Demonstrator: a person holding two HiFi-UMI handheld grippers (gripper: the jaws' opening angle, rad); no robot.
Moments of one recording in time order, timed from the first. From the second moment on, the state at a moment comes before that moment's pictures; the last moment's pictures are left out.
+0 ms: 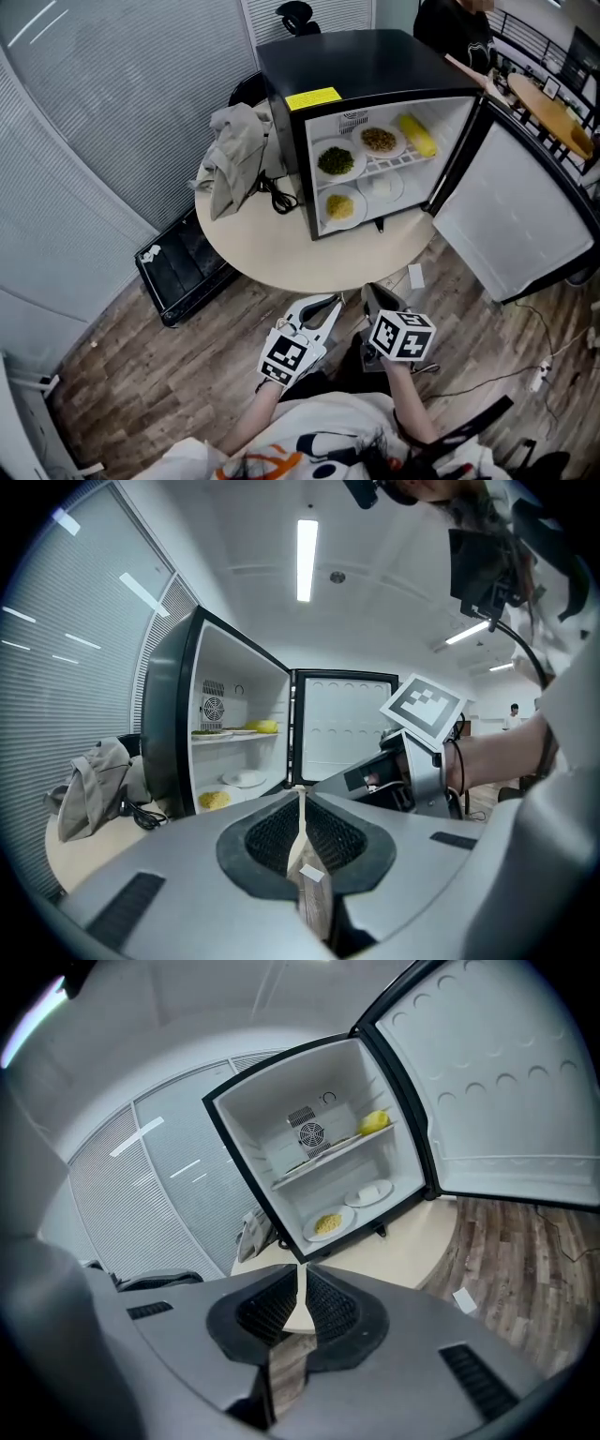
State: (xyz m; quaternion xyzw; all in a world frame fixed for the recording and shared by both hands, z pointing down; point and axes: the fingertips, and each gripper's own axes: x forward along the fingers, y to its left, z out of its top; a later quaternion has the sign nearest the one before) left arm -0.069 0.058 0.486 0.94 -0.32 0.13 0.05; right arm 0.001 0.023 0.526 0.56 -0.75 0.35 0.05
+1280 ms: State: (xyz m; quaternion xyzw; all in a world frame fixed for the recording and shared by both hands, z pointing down) left arm -0.084 0.144 0.481 0.95 -0.28 0.10 0.03; right arm -0.018 0.132 0.520 0.58 -0.75 0.31 0.07
